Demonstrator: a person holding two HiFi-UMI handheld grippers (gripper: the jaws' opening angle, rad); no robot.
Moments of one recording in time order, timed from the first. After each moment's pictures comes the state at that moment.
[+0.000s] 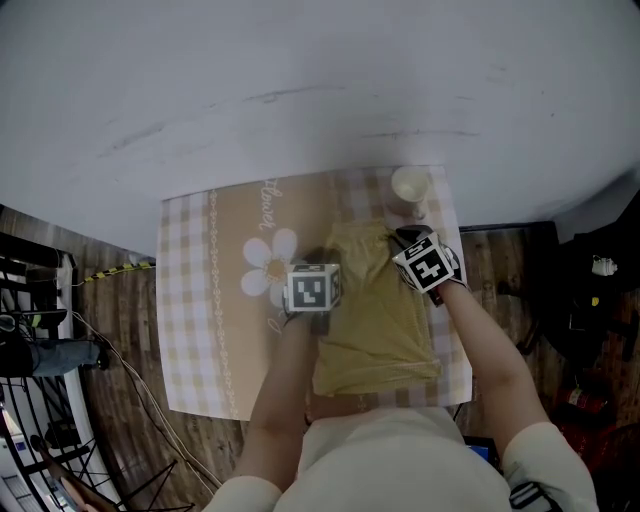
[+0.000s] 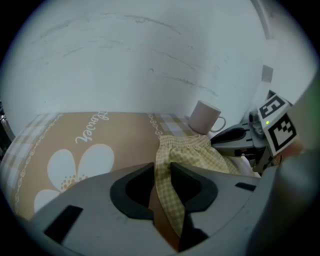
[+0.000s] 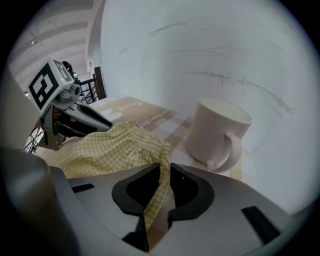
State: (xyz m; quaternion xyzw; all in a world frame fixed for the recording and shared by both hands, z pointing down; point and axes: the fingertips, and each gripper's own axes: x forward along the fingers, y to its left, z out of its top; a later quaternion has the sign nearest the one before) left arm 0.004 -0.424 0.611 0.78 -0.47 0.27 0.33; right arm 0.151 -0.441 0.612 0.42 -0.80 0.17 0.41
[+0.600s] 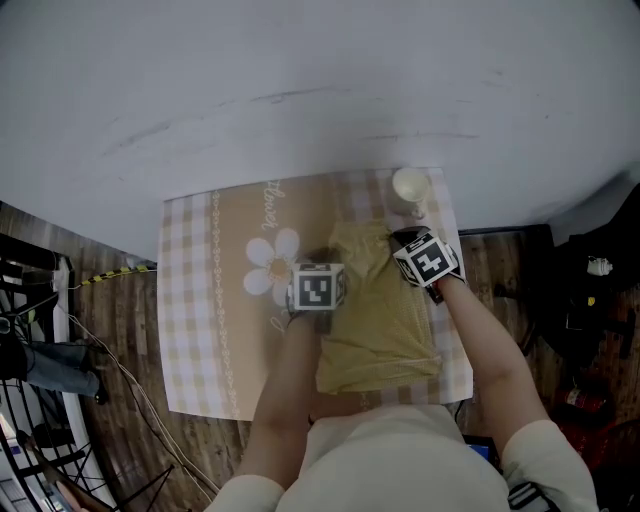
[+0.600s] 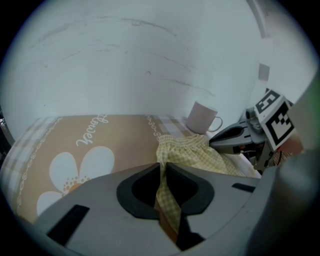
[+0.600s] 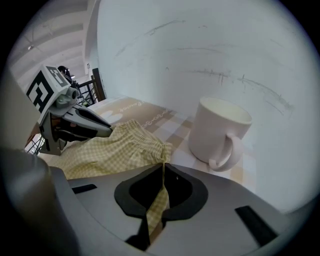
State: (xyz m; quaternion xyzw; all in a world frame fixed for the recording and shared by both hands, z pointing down) left arm 0.005 -0.421 0.609 0.78 -0.46 0.27 0.31; right arm 0.148 -0.438 0.611 0.41 -0.79 0.19 0.41
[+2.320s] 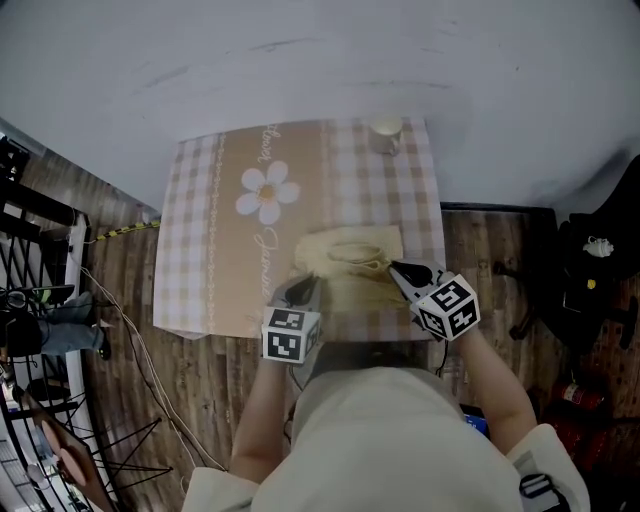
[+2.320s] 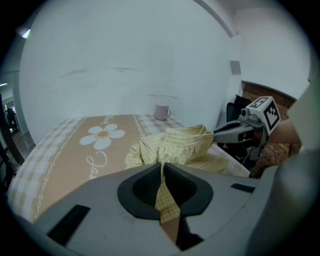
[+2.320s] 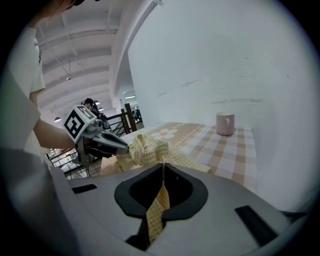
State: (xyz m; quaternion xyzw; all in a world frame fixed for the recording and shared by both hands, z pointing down) left arm 0.009 -0.169 0.558 0.81 -0.47 0.26 0.24; right arm 0.161 -0.185 0.535 0.33 -0.90 0.18 0.22
